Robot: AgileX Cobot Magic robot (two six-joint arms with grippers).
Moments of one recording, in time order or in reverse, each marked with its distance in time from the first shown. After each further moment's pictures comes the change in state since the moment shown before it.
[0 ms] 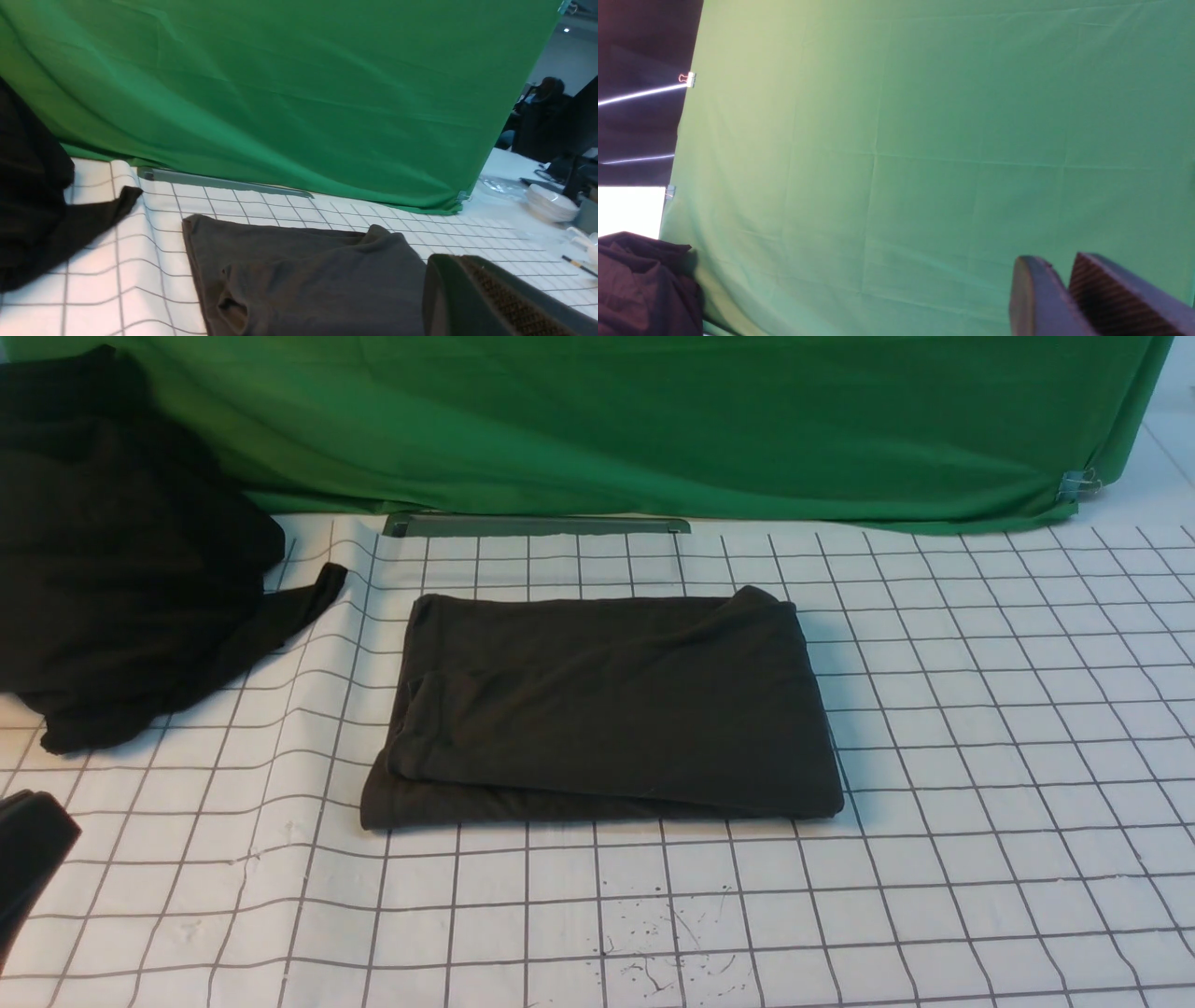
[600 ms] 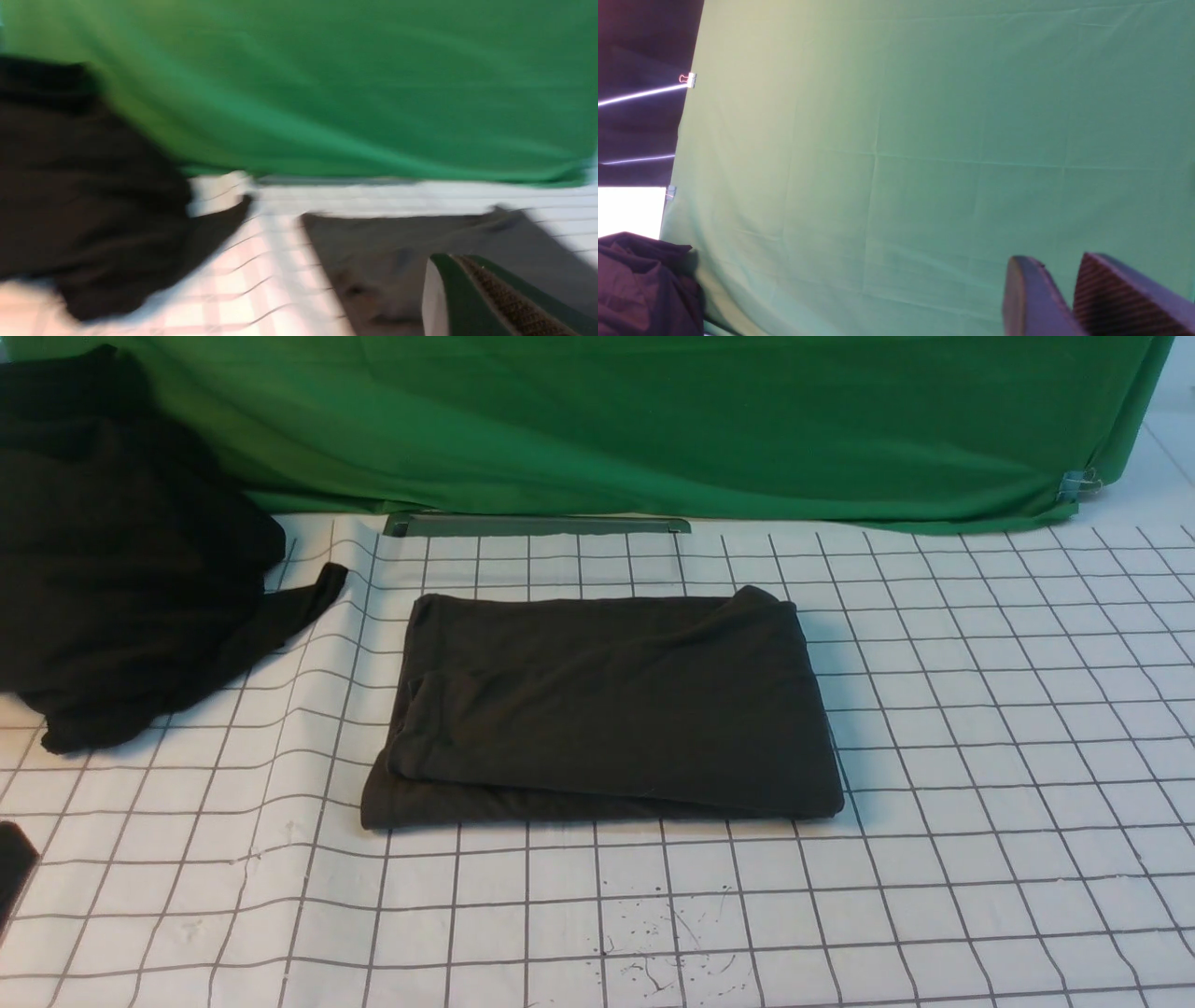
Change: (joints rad) right arm 0.000 0.000 0.000 0.000 0.000 0.000; left arm 0.199 -0.077 0.116 -0.024 -0.002 0.236
